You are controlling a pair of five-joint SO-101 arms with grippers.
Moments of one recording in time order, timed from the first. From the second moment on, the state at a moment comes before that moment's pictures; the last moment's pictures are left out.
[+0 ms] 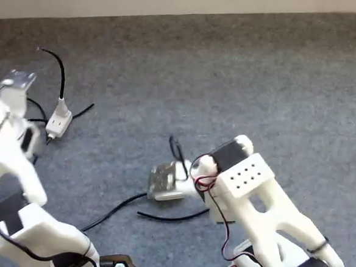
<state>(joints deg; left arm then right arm) -37.7 10.4 2.5 77.1 -41.1 -35.8 -31.6 40.0 96.7 65.2</state>
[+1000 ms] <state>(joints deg) -47.3 9.4 24.6 52.8 -51.5 -26.0 -12.4 58.9 57.7 76.0</state>
